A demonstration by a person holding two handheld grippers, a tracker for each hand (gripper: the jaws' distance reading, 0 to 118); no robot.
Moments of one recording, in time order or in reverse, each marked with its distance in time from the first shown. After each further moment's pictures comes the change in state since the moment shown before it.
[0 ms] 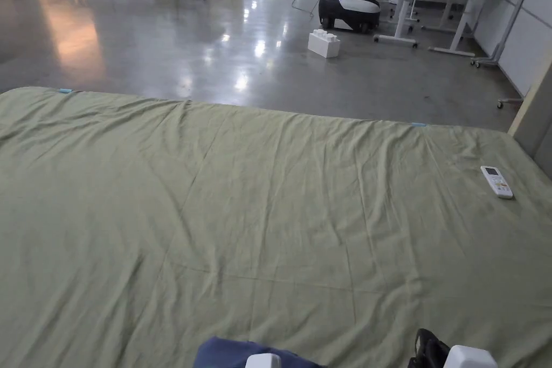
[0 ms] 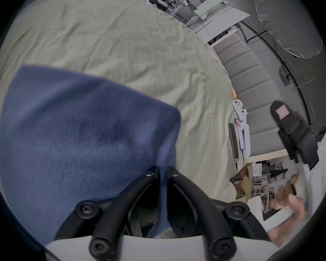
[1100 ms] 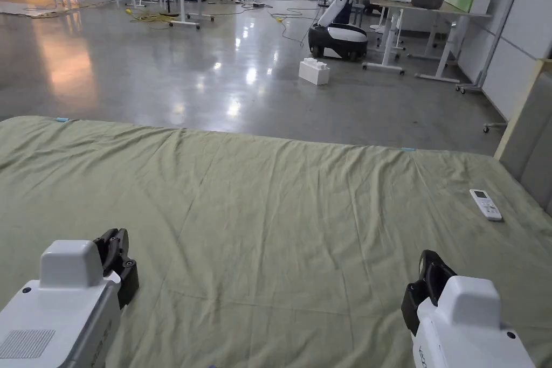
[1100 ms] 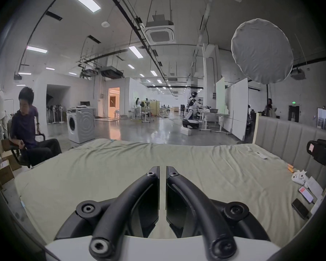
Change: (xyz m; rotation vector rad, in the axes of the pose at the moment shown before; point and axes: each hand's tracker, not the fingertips) left arm -0.028 0.036 0.215 1.099 0.589 -0.356; right arm -0.037 0.100 0.013 0.365 -0.063 0.097
